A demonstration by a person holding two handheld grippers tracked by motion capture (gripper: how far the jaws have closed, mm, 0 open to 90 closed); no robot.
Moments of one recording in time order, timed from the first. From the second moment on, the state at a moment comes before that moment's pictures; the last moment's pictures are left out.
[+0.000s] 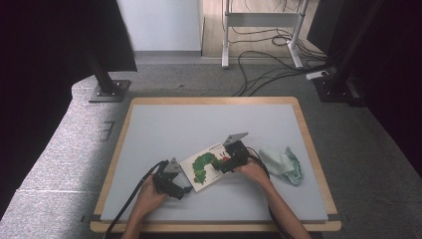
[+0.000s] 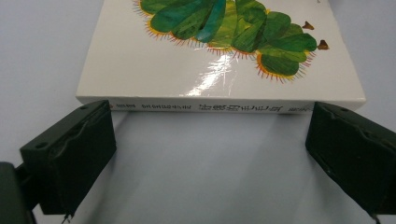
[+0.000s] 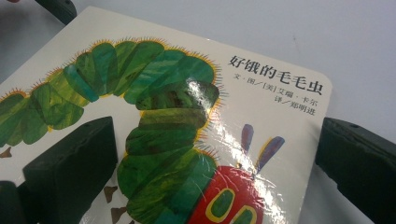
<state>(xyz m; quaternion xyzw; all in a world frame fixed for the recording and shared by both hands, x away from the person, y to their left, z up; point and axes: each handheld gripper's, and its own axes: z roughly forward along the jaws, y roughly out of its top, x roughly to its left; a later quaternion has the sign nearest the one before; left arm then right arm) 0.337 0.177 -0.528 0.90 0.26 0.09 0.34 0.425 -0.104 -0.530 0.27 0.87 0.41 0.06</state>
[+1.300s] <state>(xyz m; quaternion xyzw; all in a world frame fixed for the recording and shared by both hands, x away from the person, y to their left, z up) 0.337 0.176 -0.529 0.90 0.26 0.10 0.34 0.364 -0.281 -0.511 0.43 0.84 0.28 0.20</state>
